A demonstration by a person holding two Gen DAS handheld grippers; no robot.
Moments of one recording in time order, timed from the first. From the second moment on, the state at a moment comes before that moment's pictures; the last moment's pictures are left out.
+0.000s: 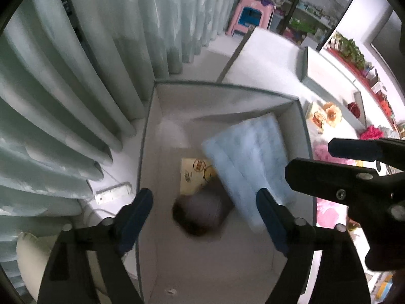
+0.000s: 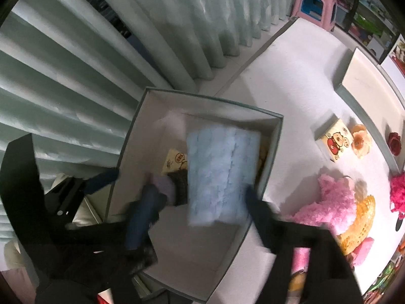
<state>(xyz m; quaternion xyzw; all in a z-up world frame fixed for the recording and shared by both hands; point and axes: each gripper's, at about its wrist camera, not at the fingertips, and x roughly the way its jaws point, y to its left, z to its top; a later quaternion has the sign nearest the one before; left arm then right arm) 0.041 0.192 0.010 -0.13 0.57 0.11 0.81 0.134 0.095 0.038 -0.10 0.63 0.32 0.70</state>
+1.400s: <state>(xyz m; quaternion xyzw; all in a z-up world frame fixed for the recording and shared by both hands) 0.080 -0.040 0.003 -0.01 0.67 -0.08 0.74 0.015 -0.273 -0.034 0.21 0.72 0.00 0.66</state>
